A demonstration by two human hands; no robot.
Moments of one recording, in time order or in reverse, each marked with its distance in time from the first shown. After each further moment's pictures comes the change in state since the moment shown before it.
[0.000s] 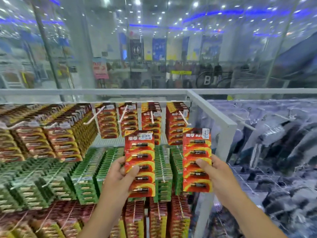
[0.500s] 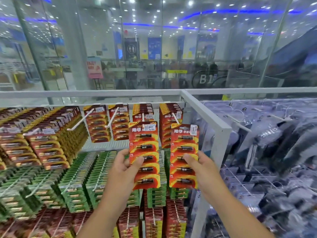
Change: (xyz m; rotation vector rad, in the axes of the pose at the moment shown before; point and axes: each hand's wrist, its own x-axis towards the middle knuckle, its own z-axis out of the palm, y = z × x) left_hand 0.029 0.007 0.043 0.018 -0.076 0.060; right_hand 0.027 -0.005 0.018 0.014 -0.004 -0.018
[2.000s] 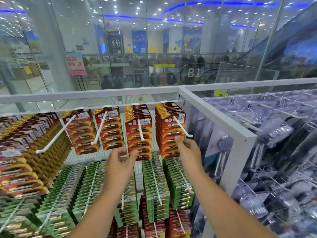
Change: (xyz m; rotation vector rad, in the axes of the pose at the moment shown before) left_hand 0.143 -0.049 -0.024 0.553 0.214 0.036; right_hand 0.141 0.038 0.042 -0.084 0.360 -0.054
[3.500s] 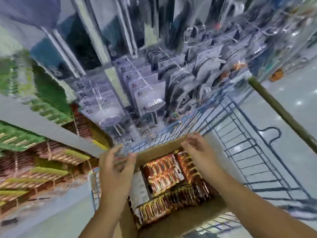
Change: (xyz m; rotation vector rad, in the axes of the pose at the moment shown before) left_hand -0.356 -0.086 0.291 0.122 -0.370 -0.204; right_hand -0.126 0.212 -0.473 -0.248 0.061 0.501
